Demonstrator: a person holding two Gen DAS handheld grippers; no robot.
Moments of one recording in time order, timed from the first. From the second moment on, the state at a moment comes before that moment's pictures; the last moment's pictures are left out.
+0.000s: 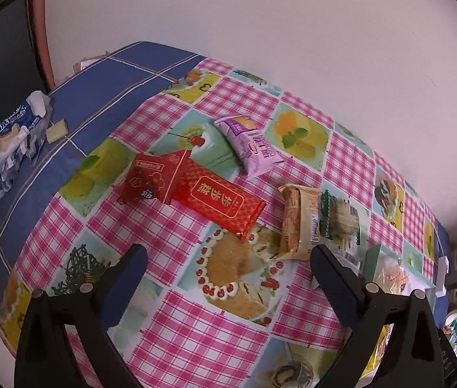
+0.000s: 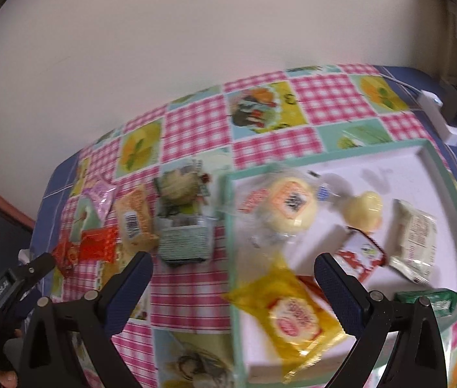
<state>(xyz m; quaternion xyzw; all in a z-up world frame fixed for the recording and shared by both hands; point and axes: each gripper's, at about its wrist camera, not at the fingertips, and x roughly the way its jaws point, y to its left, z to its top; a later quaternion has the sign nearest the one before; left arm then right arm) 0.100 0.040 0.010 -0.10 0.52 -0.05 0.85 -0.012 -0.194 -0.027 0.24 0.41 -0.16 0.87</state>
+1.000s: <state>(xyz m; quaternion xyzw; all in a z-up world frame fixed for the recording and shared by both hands) 0.170 -0.039 -0.047 -0.13 0.57 -0.15 0.80 0.085 -0.155 -0.075 0.20 0.46 -0.11 0.86</state>
